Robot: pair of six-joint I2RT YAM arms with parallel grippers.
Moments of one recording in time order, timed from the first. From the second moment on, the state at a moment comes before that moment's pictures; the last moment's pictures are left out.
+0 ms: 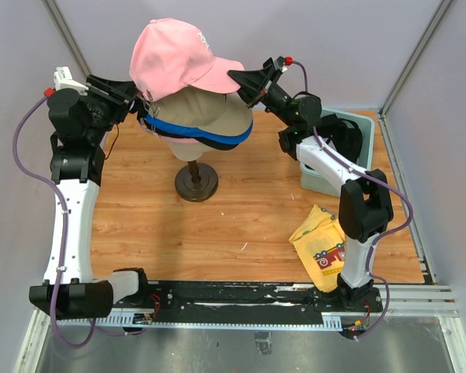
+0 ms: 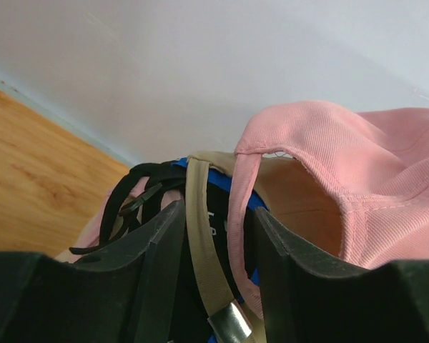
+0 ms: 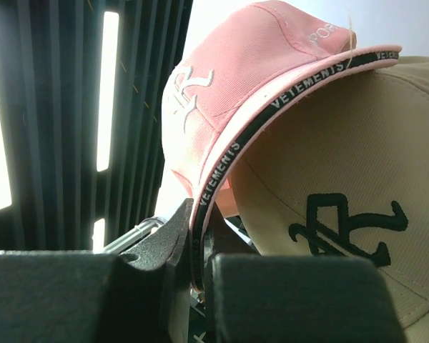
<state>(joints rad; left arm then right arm) 0.07 1.18 1.46 -0.28 0.19 -1.01 0.48 1.90 1.59 1.07 -0.54 1.99</state>
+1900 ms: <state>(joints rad) 0.09 1.29 1.76 -0.44 0.18 -0.88 0.47 1.92 1.52 1.13 -0.57 2.02</state>
